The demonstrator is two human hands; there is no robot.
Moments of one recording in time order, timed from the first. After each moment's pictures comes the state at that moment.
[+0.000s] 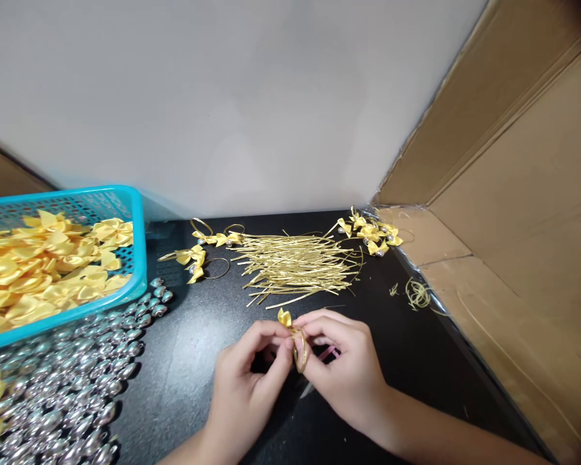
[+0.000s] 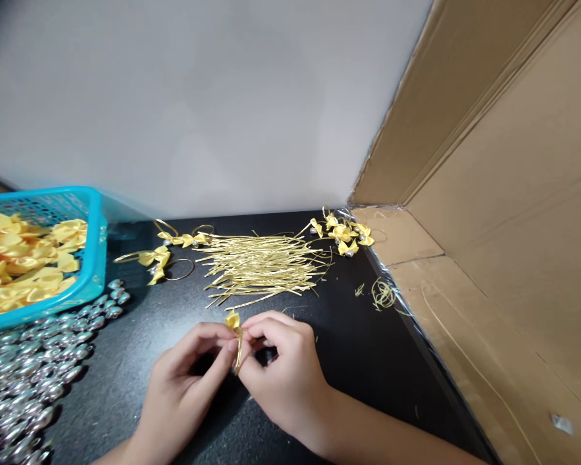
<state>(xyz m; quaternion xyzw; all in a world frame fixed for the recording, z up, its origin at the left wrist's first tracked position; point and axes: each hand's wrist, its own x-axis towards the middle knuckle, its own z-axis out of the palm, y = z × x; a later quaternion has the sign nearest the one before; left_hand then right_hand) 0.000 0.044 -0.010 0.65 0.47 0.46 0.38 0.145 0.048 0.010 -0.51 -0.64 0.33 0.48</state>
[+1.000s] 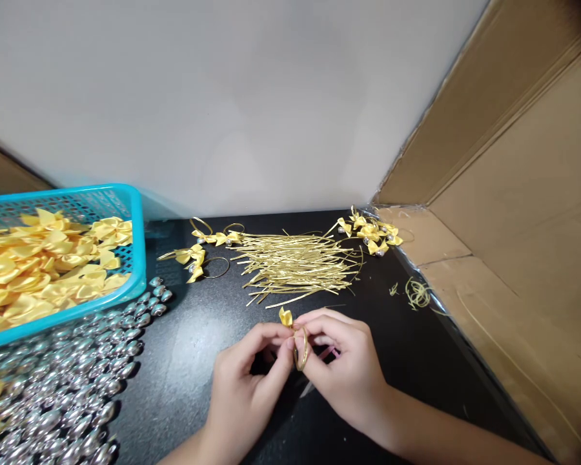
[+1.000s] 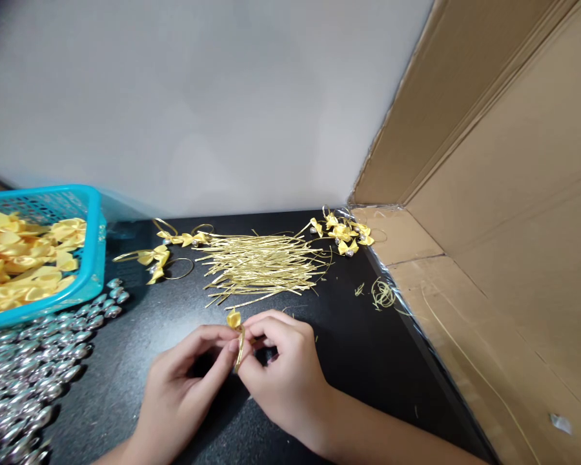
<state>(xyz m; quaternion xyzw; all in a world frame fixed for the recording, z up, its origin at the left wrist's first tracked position) 0.000 0.042 -0.008 0.66 0.48 0.46 0.35 0.146 0.046 0.007 -0.52 -0.63 0.34 0.46</state>
